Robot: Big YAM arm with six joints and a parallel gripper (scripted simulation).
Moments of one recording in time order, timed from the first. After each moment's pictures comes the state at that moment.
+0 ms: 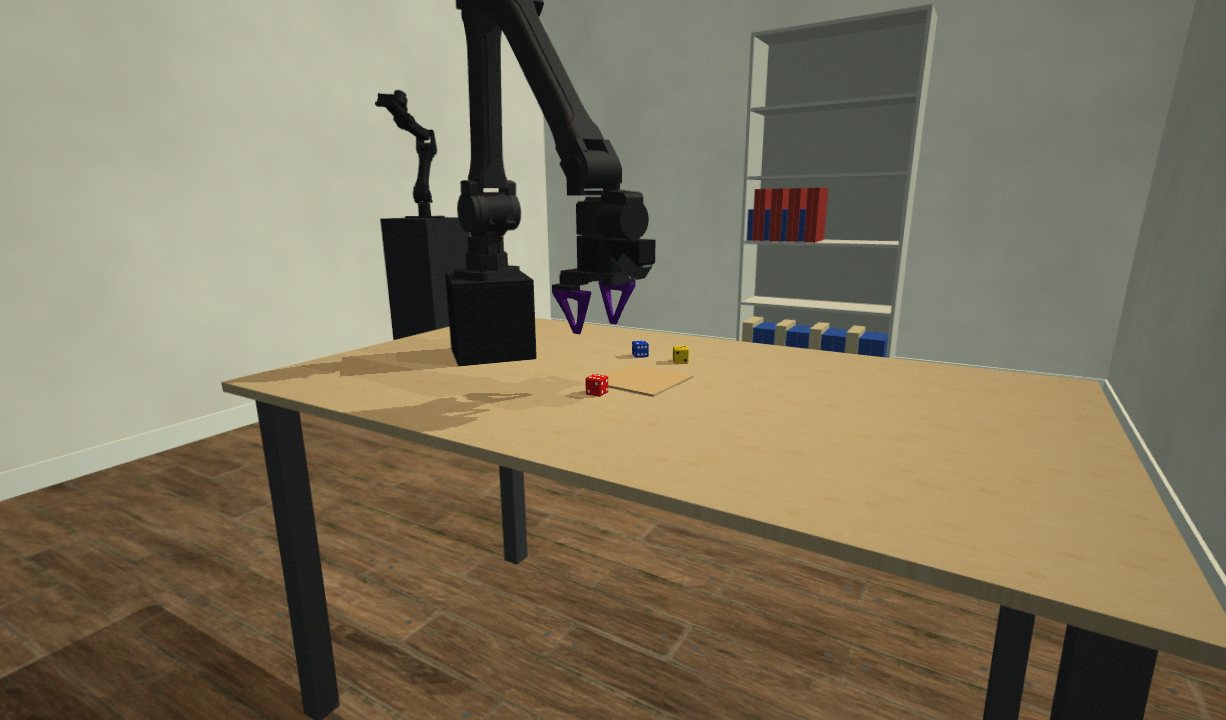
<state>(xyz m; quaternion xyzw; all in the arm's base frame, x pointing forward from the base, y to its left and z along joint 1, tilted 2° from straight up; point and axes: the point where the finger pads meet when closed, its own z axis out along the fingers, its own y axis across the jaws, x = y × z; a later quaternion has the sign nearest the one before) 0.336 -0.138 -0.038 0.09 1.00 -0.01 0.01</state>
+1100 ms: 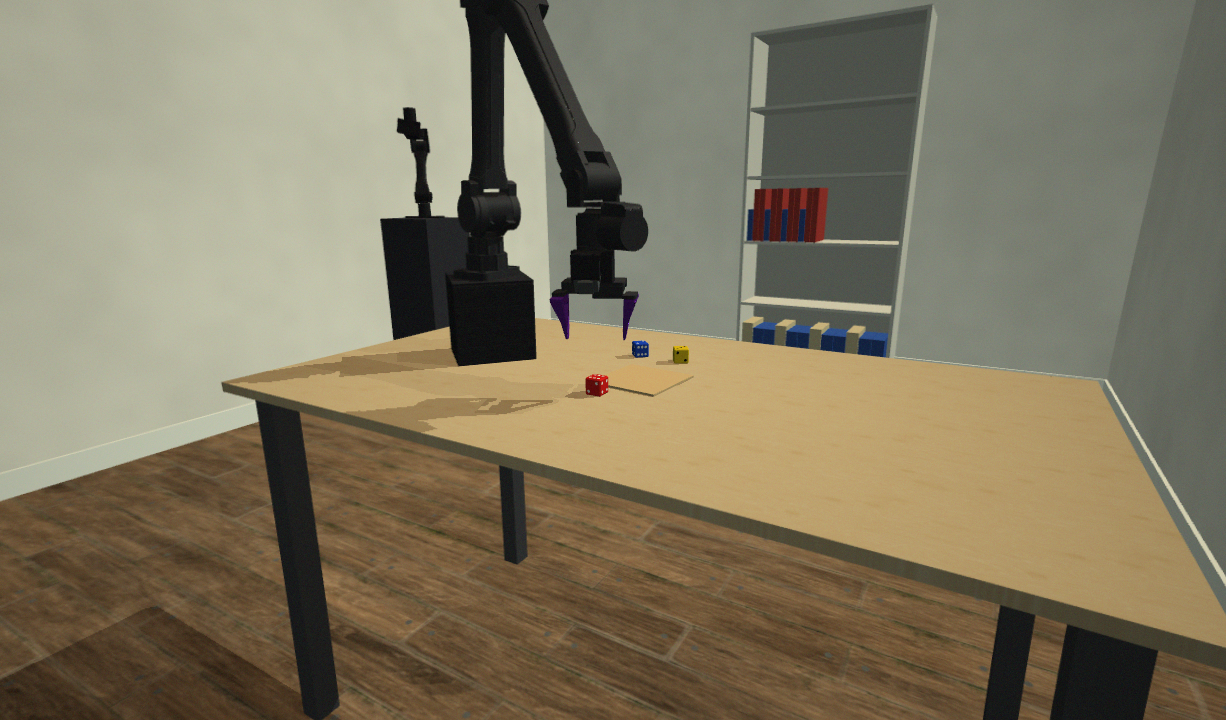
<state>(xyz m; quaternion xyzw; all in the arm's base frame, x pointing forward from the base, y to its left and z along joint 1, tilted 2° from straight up) 0.336 -0.138 -0.056 0.56 0.83 0.00 0.01</state>
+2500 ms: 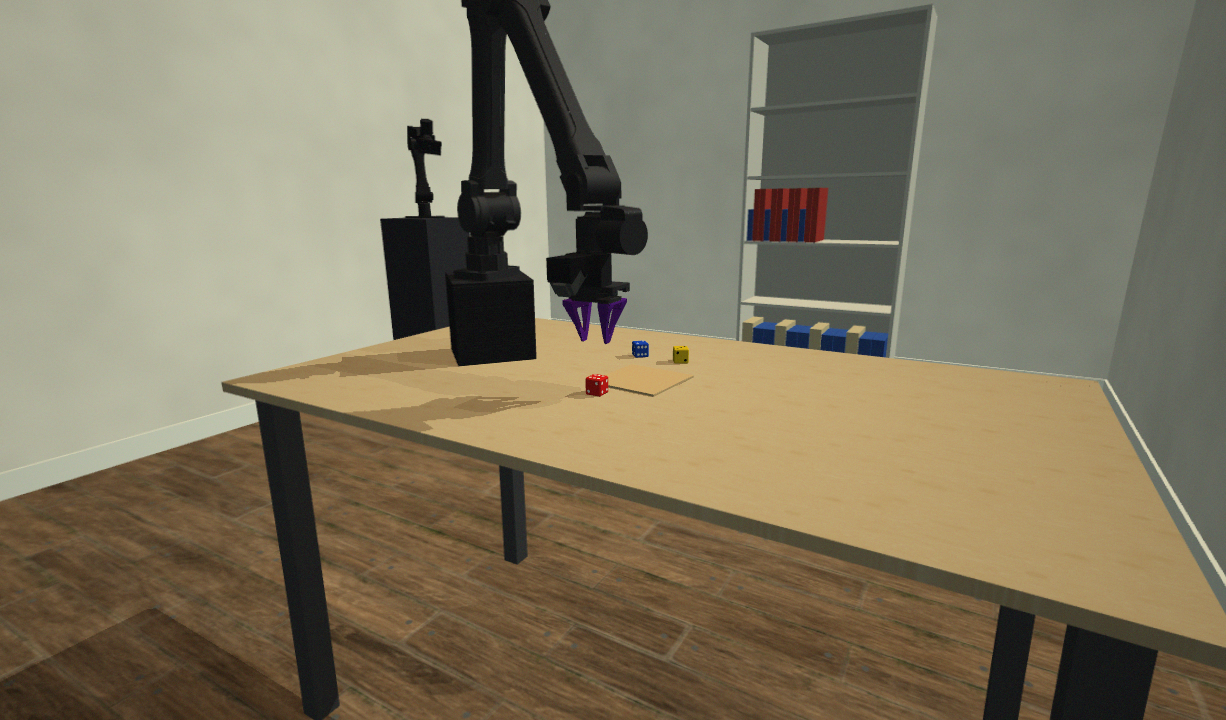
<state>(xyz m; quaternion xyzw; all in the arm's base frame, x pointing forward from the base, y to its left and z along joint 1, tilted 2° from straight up) 0.336 -0.138 -0.061 0.71 0.70 0.00 0.01</state>
